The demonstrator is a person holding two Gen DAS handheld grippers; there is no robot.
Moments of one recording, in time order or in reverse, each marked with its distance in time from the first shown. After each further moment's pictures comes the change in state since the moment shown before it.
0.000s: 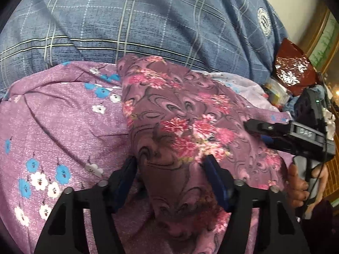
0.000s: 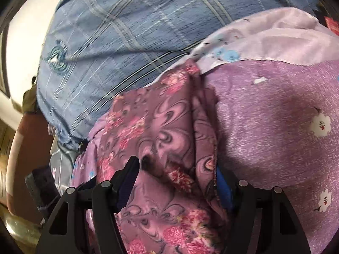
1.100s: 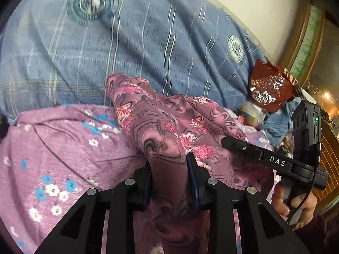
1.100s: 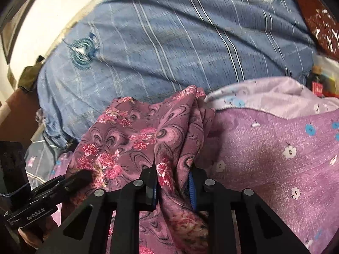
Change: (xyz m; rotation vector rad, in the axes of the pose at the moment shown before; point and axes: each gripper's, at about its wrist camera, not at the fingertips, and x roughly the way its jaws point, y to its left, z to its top) left arm -0.103 -0.036 -0.013 0.058 -0.206 -0.059; right arm -0.058 0.085 -0.030 -0.224 -0.248 -0.154
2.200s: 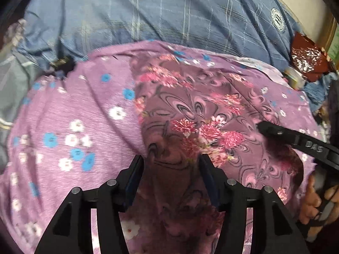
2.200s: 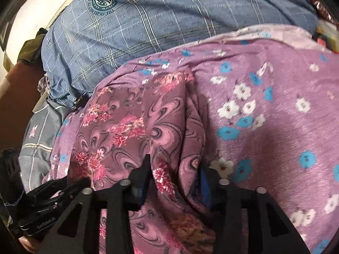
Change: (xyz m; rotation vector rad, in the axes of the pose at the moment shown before) left arm -0.130 0.029 -0.098 -0.055 0.204 0.352; right arm 0.008 0.089 -0.112 0.016 0.183 -0.061
